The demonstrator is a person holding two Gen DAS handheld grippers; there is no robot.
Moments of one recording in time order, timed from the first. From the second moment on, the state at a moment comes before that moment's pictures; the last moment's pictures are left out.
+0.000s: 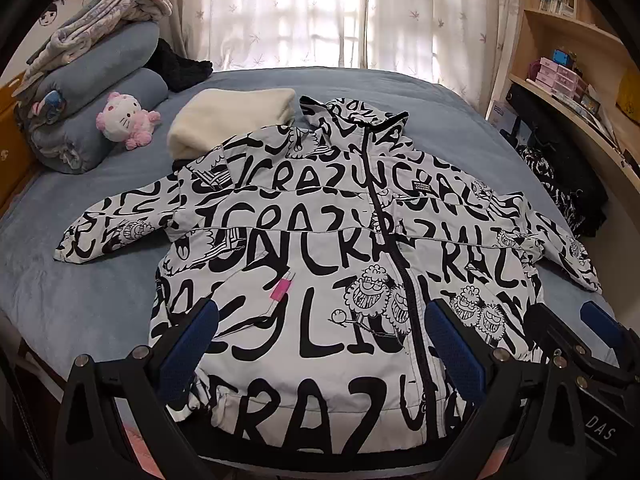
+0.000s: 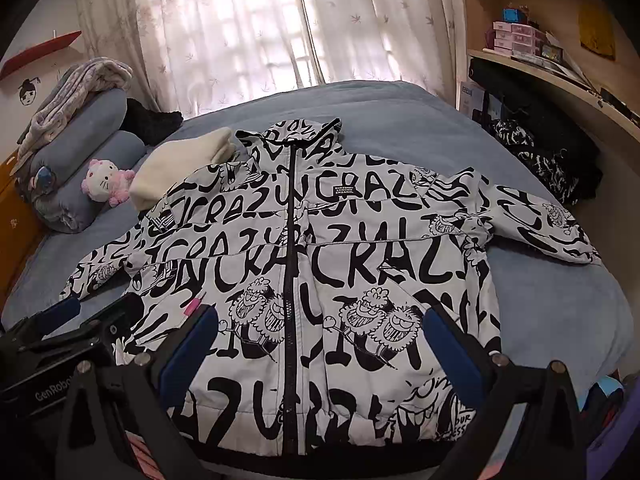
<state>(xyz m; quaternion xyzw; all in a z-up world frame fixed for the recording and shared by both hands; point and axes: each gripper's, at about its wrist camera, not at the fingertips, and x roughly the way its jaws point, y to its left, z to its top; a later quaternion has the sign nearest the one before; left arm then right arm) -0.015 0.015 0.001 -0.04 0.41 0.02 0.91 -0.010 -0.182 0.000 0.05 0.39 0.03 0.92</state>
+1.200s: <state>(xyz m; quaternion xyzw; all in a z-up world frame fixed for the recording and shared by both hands) -0.035 0.018 0.015 -0.03 0.41 0.02 0.91 -0.031 -0.178 0.017 0.05 0.38 0.02 0.92</state>
